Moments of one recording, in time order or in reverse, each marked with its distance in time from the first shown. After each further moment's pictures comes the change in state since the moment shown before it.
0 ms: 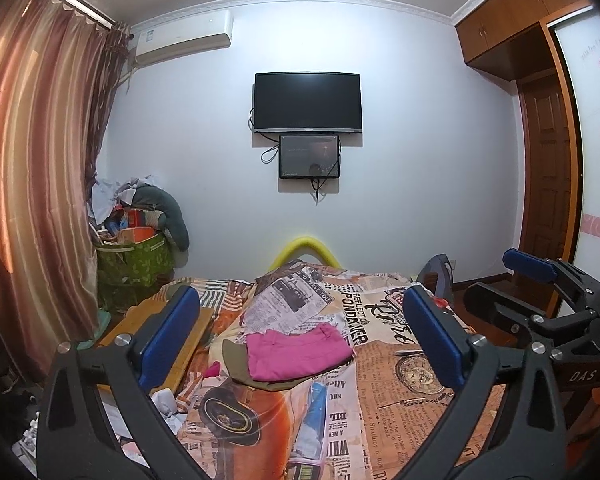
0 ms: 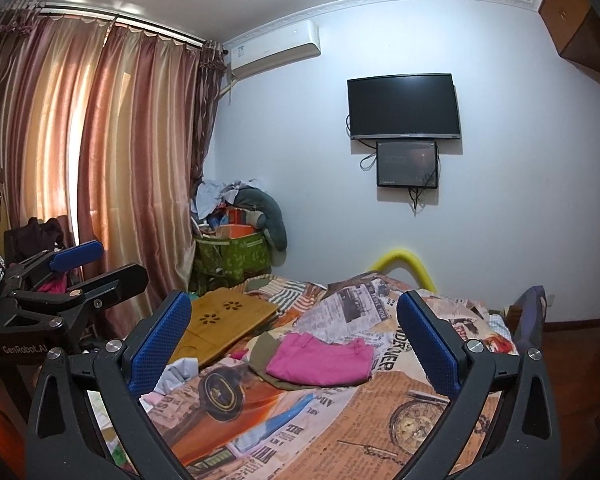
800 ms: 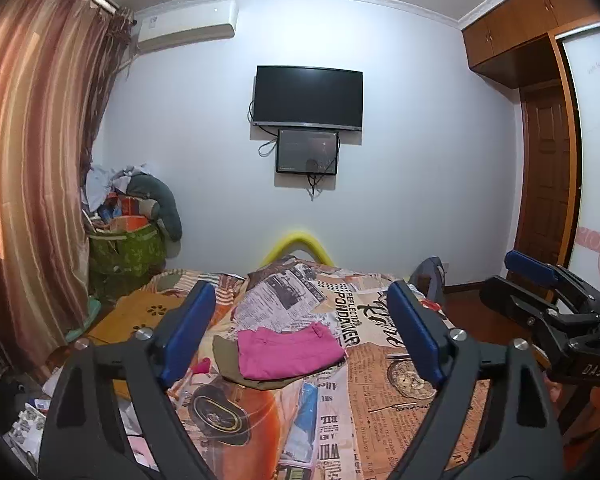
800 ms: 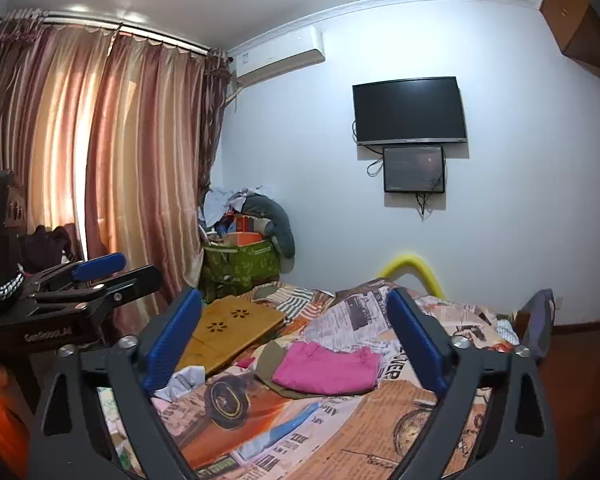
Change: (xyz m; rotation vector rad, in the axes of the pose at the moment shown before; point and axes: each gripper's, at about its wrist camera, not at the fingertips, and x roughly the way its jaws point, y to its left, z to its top) left arm 0.007 0.014 0.009 -0.040 0.017 -0.023; right arm 0.017 -0.007 0.012 0.022 -0.029 0.031
